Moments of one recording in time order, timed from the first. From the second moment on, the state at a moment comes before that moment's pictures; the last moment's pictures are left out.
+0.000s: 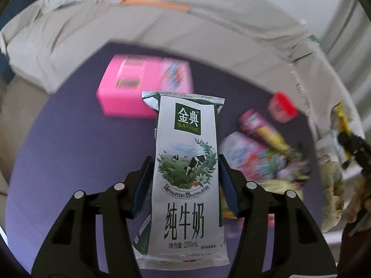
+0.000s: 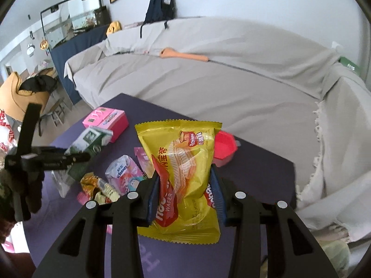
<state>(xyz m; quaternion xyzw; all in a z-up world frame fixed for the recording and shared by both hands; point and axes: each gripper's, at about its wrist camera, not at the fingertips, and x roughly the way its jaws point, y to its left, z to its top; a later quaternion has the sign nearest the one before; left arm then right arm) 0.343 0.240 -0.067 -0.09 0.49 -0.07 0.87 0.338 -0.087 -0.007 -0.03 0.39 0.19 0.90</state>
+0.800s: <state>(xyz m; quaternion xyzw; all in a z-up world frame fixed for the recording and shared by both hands) 0.281 -0.019 0.075 -0.05 0.35 -0.31 0.88 0.183 -0.291 0.051 0.03 0.28 0.03 0.96</state>
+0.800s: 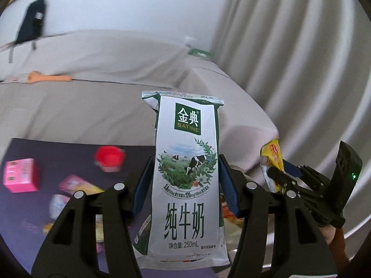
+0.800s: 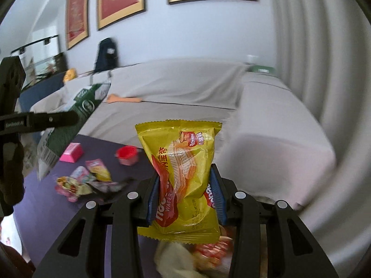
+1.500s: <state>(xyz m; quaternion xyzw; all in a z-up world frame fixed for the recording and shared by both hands) 0.255 -0.168 0.006 -0.04 0.40 -0.41 0.82 0.107 -0.406 0.013 0.08 0.30 -0.09 0.95</state>
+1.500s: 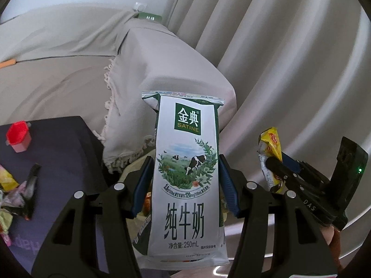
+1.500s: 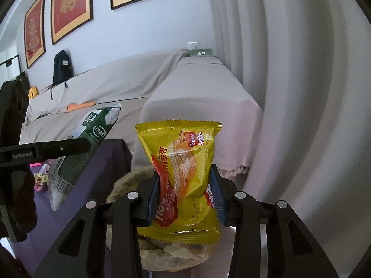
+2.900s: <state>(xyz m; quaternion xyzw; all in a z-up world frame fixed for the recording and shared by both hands) 0.260 -0.007 -0.036 -0.03 0.42 -0.29 0.86 0.188 -0.371 -0.092 0.12 0.39 -0.08 0.91</state>
